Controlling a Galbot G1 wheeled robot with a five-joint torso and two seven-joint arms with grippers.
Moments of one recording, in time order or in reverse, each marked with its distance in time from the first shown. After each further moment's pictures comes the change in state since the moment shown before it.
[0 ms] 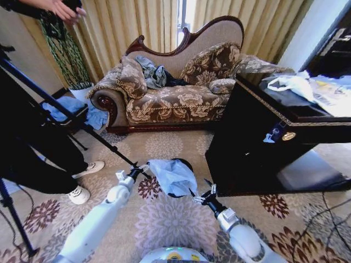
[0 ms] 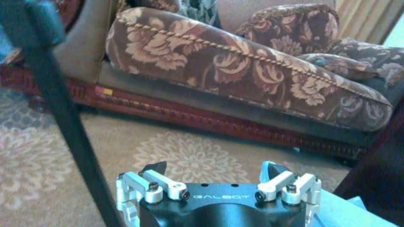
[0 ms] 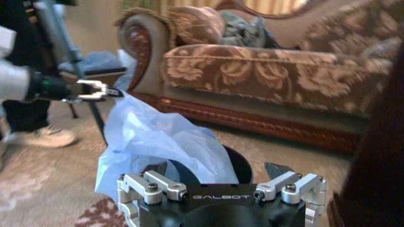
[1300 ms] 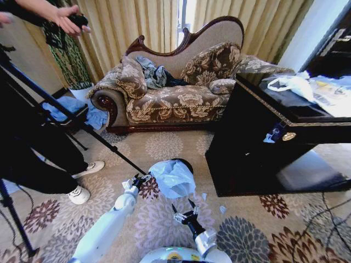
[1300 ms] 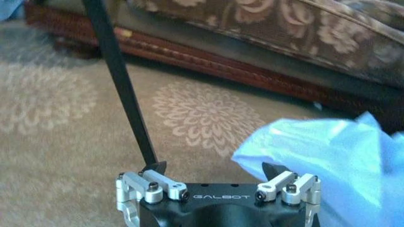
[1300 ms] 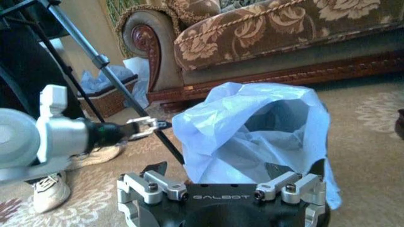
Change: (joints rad) left arm 0.085 -0.069 0.042 0.098 0.069 -0.014 -0.036; right arm -0.036 0.203 -0.174 -0.145 0.045 0.100 -0.007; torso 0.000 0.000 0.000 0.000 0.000
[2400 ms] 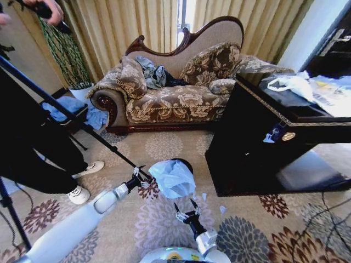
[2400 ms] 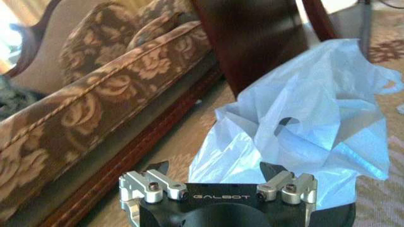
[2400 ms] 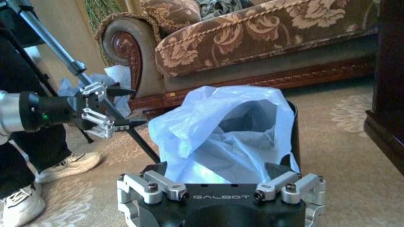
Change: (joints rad) left arm -0.150 0.317 0.250 -0.064 0.694 -0.288 0.237; right arm -0.054 0.054 0.100 -0.032 -0.017 0.056 -0.035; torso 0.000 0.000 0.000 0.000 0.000
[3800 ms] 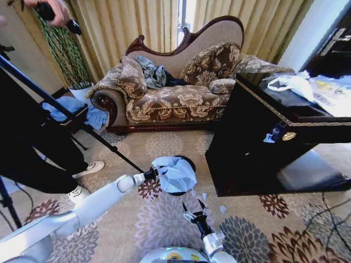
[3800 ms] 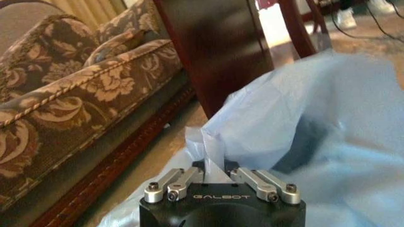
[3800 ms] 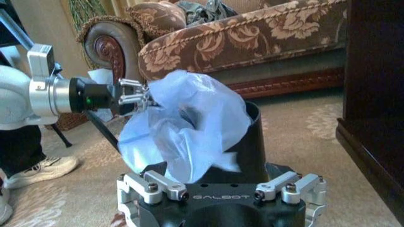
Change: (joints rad) left arm -0.435 -0.158 0.384 0.287 -0.160 -0.066 0.105; right arm -0.015 0.010 0.082 -0.040 -0.008 0.056 -0.032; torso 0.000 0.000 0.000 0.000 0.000
